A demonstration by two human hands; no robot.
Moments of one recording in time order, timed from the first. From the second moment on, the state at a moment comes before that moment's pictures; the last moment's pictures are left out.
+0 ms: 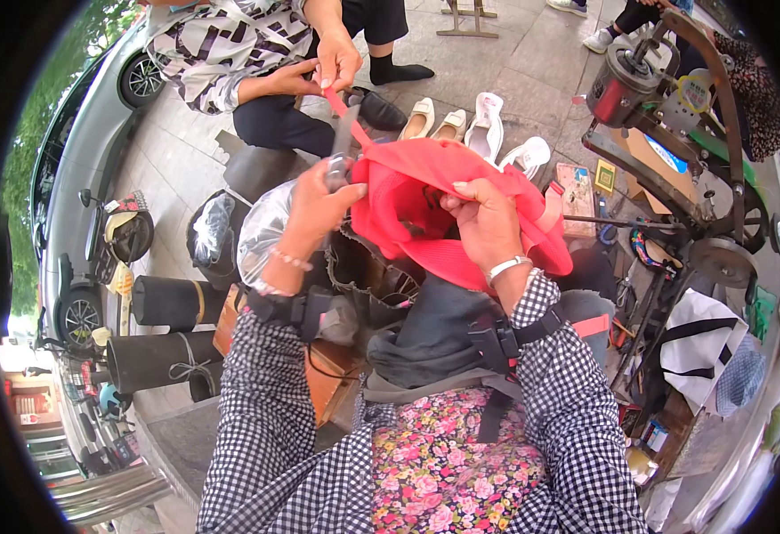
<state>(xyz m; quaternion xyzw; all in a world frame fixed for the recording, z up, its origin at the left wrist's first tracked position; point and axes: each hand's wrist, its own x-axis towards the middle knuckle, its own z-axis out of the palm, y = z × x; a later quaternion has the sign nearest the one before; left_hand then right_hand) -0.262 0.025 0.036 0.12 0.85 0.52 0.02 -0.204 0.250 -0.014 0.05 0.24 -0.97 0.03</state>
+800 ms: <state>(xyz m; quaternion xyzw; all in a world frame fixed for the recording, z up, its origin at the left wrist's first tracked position) -0.287 0.083 0.016 0.04 0.58 0.81 -0.07 -0.270 0.207 0.010 0.14 0.12 -0.98 0.11</state>
